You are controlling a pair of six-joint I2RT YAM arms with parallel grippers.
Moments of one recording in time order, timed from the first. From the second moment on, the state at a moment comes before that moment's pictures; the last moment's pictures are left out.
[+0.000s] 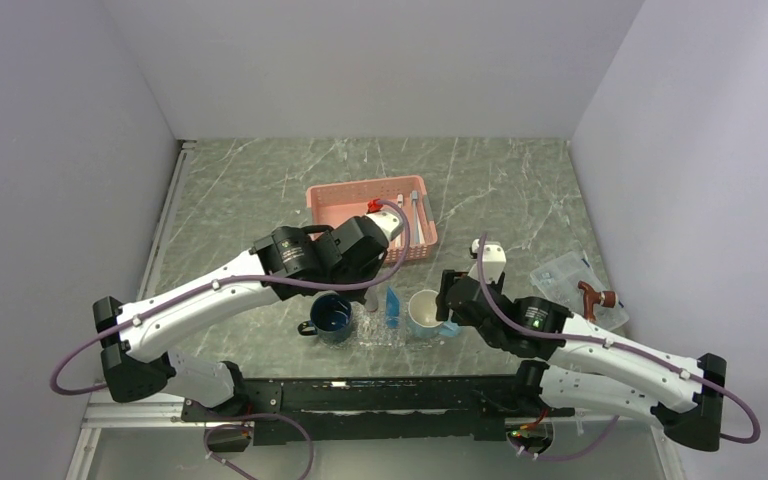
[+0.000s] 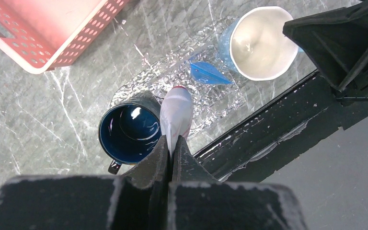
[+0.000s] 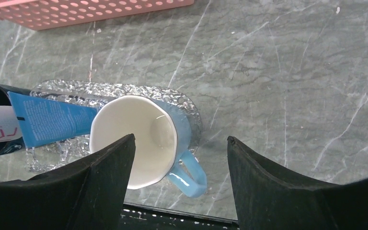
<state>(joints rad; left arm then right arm) -1.12 1.37 1.49 -1.06 -0.25 -0.44 1.09 0.82 0.73 -0.77 0.64 0.88</state>
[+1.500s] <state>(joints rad) -1.12 1.48 1.44 -0.98 -0.26 -0.41 1.08 0.69 0.71 -0.80 0.65 0.90</state>
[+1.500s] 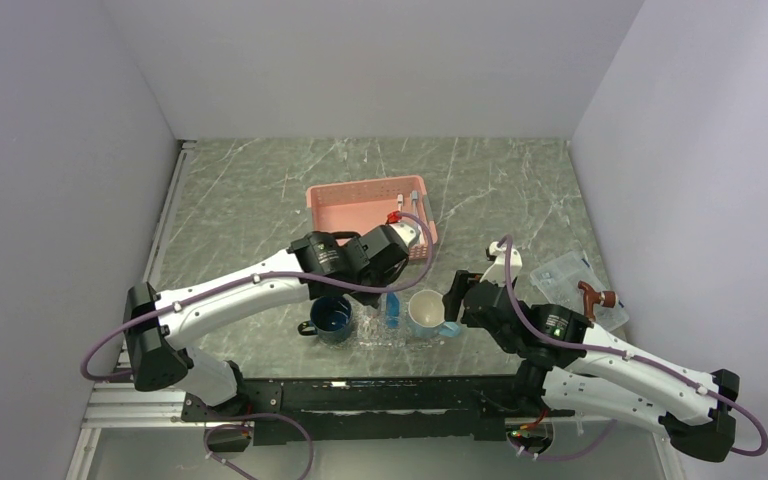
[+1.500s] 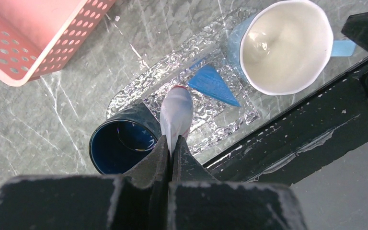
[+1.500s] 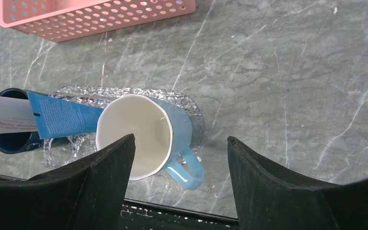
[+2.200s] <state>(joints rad) -1.12 1.51 1.36 -0.92 -0.26 -0.41 1.08 0.69 0.69 -0.79 0.63 0.90</state>
